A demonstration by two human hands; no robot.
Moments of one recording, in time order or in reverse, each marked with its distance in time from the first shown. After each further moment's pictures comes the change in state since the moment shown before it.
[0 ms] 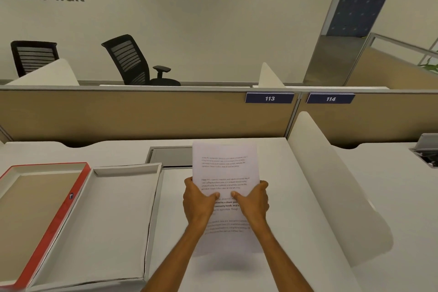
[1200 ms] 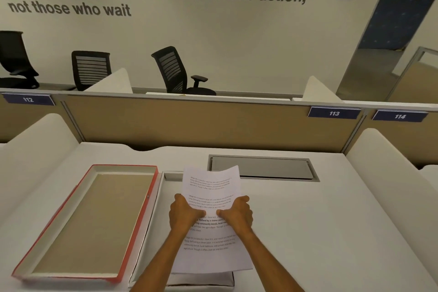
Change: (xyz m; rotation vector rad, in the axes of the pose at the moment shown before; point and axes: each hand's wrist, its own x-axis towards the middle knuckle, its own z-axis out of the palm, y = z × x) left_hand 0.118 -0.124 -0.231 0.246 -0.085 -0.164; right_hand -0.123 -0.132 0.206 -0.226 -0.328 0.008
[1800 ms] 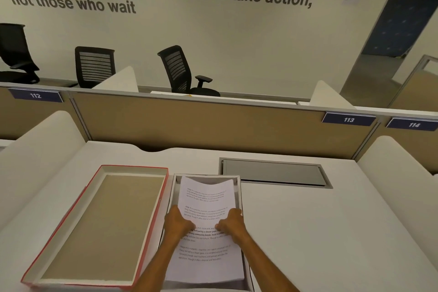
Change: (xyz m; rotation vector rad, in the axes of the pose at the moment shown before) left_hand 0.043 -0.067 -0.038 -0.011 -0.123 -0.024; right_hand 0.016 -0.020 0.075 0.039 -0.238 -0.021
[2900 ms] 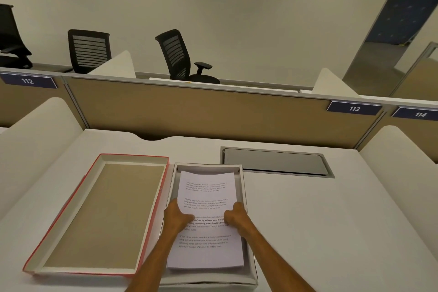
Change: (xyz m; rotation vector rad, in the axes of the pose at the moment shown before) left_hand 0.011 -0.025 0.009 -0.107 0.017 0.018; right_hand 0.009 0.020 -0.003 0.102 -0.080 0.016
